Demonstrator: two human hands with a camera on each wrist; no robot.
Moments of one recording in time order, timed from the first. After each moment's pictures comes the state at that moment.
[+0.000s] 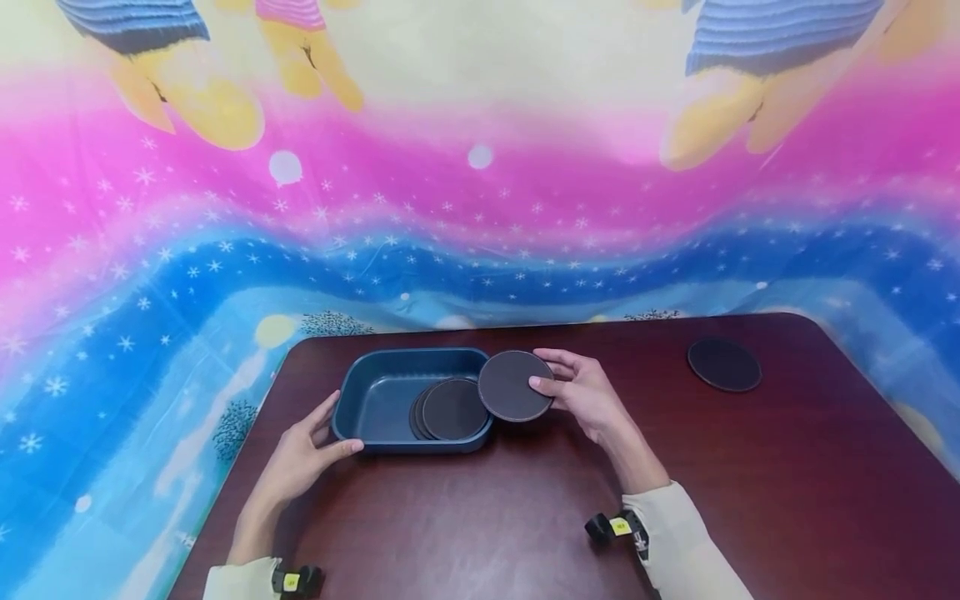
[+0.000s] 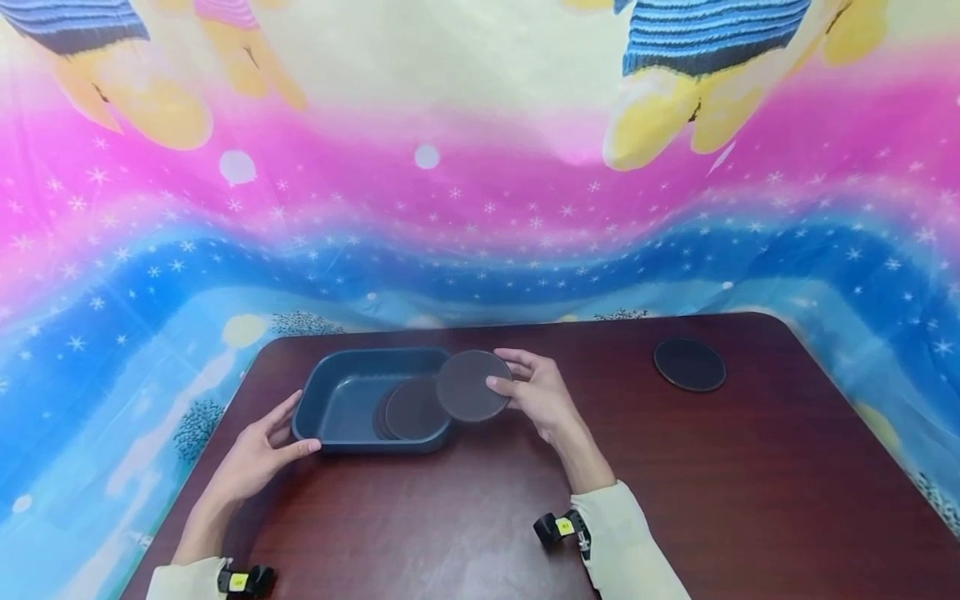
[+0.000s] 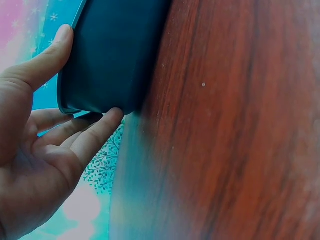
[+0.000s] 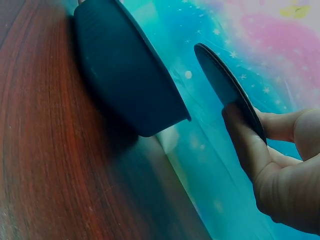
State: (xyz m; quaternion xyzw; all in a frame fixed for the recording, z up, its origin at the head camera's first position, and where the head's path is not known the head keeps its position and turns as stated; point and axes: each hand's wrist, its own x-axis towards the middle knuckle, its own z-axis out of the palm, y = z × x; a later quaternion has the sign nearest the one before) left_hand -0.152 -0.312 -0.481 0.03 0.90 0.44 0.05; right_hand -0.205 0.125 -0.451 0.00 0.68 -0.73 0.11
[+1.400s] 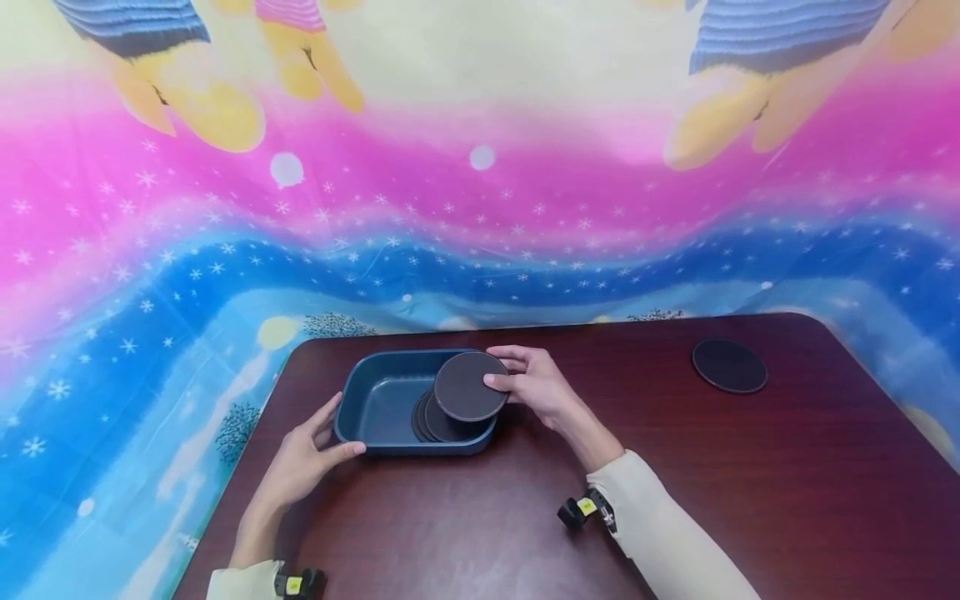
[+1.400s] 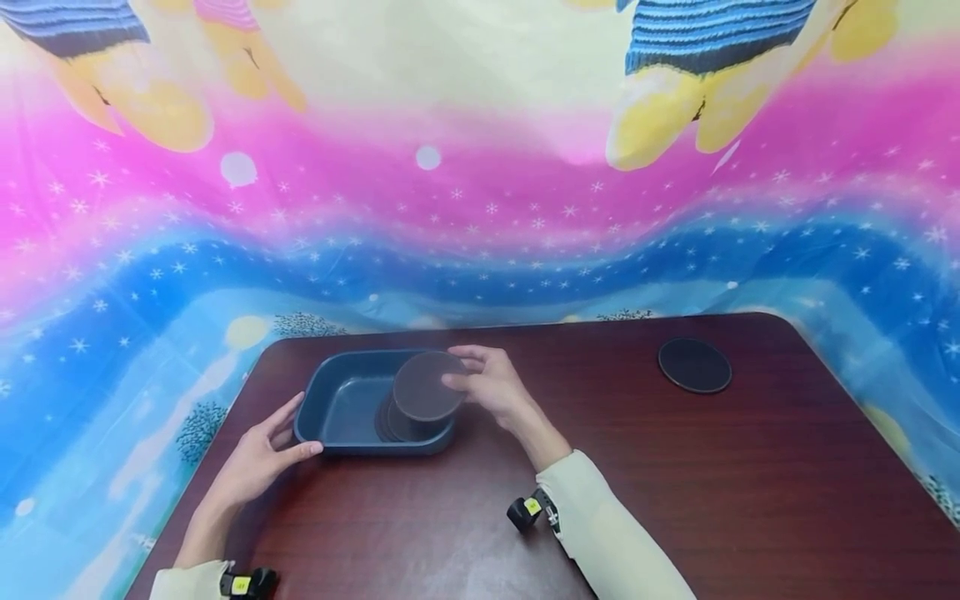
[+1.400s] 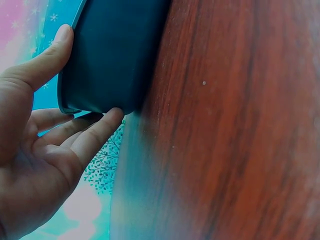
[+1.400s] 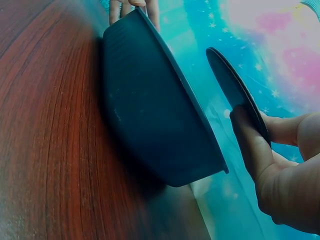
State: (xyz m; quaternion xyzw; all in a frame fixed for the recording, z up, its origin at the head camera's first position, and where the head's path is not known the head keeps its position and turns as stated) left_hand -0.152 -0.311 -0.479 0.02 0.89 0.44 0.06; right_hand -0.226 0.066 -0.446 -0.03 0.67 -0.72 0.15
